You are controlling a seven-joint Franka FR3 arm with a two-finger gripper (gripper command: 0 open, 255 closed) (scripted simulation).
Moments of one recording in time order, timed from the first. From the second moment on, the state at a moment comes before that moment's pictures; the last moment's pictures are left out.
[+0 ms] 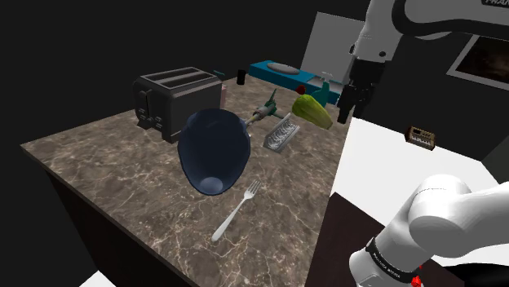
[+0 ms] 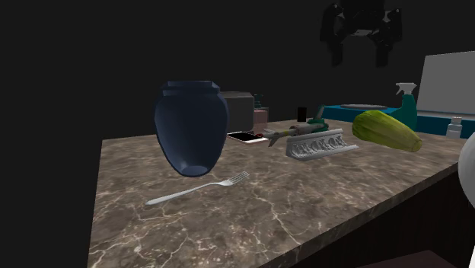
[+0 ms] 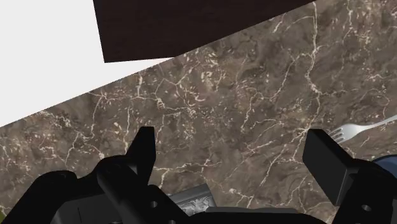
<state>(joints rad) 0.00 -0.74 -0.04 -2.32 -0.01 1.46 0.06</state>
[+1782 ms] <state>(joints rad) -0.45 -0.33 1.02 -2.36 0.03 2.01 1.69</state>
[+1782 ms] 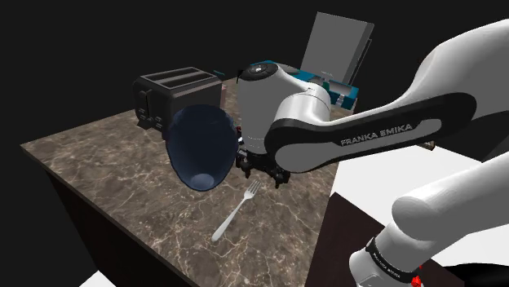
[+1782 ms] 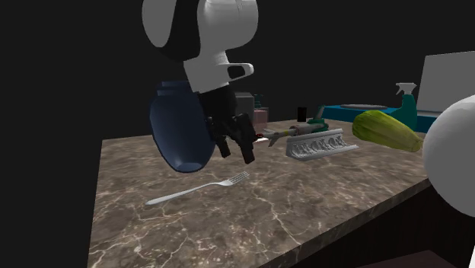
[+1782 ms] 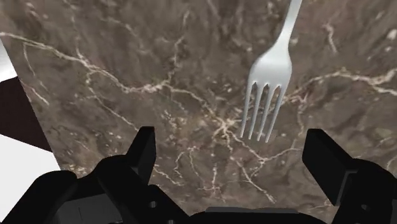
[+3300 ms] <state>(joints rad) -0.64 -0.06 1.22 -2.34 -0.25 2.15 2.02</state>
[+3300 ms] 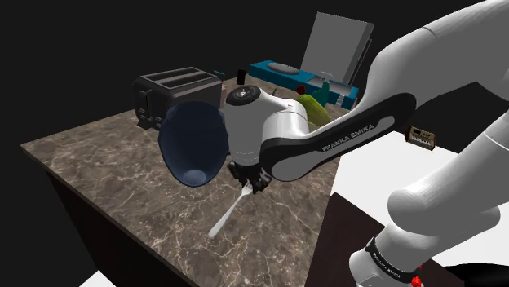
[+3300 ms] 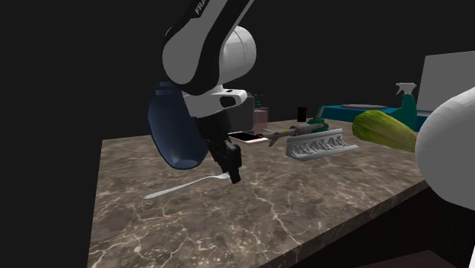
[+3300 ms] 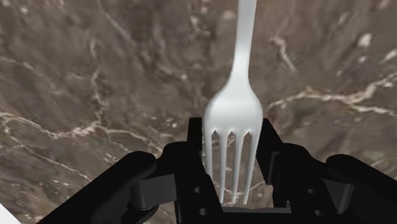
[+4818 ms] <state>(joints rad) -0.53 -0.30 1.05 -2.24 -0.01 1.93 1.78</state>
